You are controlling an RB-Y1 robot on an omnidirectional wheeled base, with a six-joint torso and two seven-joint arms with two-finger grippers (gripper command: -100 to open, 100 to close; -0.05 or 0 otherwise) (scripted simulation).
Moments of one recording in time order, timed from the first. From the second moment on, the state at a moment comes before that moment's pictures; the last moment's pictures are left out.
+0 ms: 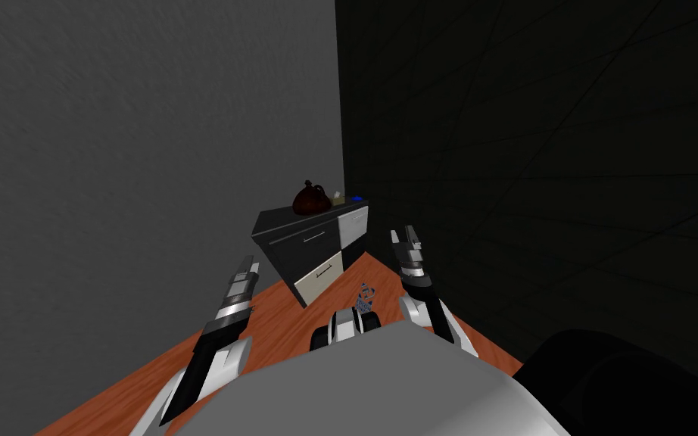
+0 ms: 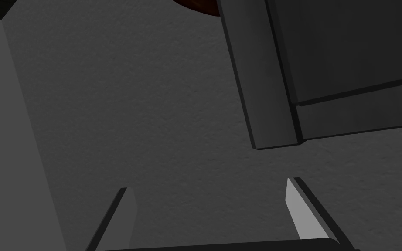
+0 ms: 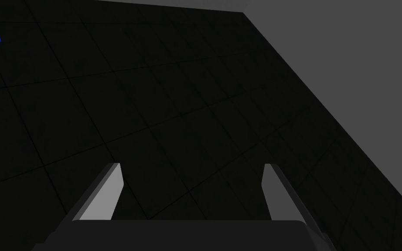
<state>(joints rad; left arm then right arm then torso) 0.40 0.18 0.21 -1.92 0.01 -0.48 -0.11 0.53 -0.03 -0.02 -2.24 0.01 -0.64 -0.10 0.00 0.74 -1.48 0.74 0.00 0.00</state>
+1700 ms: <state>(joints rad) 0.39 0.16 0.23 -1.89 0.02 -0.45 -0.11 0.53 -0.03 -0.02 -2.24 0.01 -0.64 -0.10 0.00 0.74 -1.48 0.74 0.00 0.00</state>
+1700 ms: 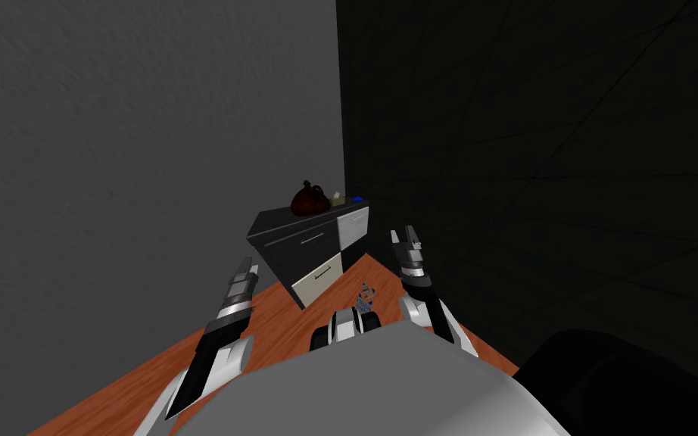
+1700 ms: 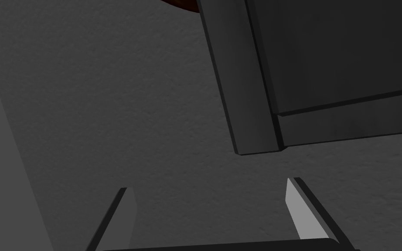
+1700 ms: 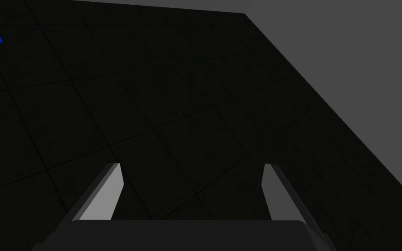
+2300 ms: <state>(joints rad) 0.38 0.15 0.23 -1.89 0.03 -0.44 -0.11 0.53 -0.03 -0.02 -2.24 0.01 -0.64 -0.10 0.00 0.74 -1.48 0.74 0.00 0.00</state>
